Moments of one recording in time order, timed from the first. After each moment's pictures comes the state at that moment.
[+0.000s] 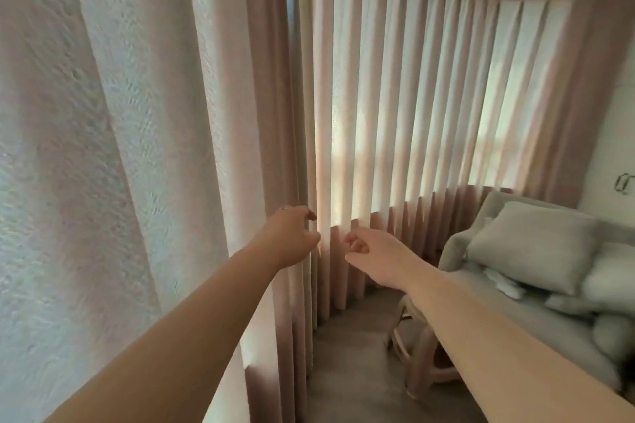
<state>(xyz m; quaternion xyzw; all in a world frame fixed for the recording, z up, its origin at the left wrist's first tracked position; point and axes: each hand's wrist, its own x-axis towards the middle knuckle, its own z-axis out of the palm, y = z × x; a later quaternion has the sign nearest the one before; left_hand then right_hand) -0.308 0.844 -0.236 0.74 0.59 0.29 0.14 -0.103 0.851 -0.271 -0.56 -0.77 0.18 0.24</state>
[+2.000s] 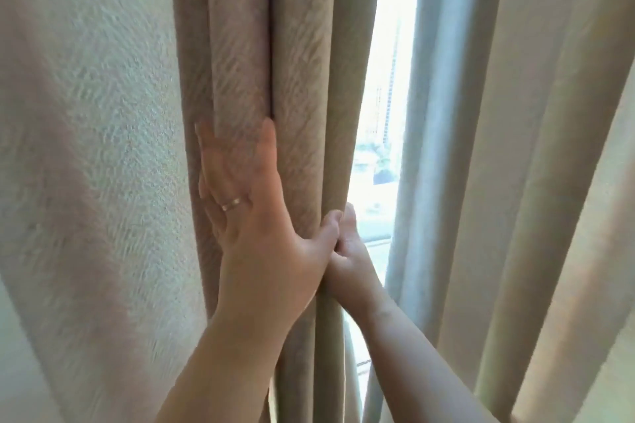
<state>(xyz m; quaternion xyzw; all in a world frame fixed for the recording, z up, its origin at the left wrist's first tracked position) -0.275 1.297 -0.199 0.26 0.78 0.44 -0.35 -0.286 1.427 -0.268 0.05 -0.75 0.60 0.28</state>
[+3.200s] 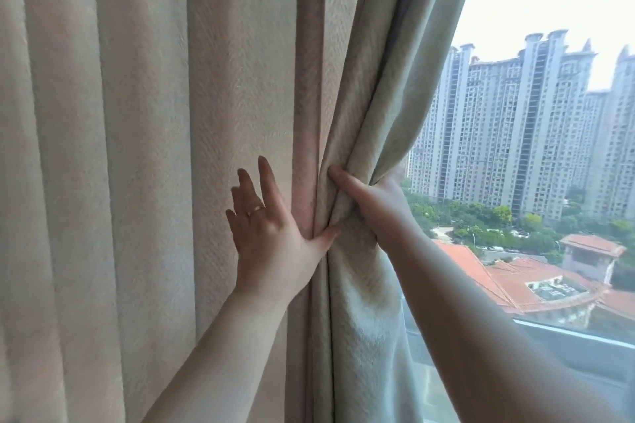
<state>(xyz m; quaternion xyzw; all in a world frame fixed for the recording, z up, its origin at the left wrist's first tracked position) -0.315 1.125 -0.158 -0.04 0.85 0.22 -0.48 -0.382 1.268 -0.109 0.14 -0.71 0.67 0.18</state>
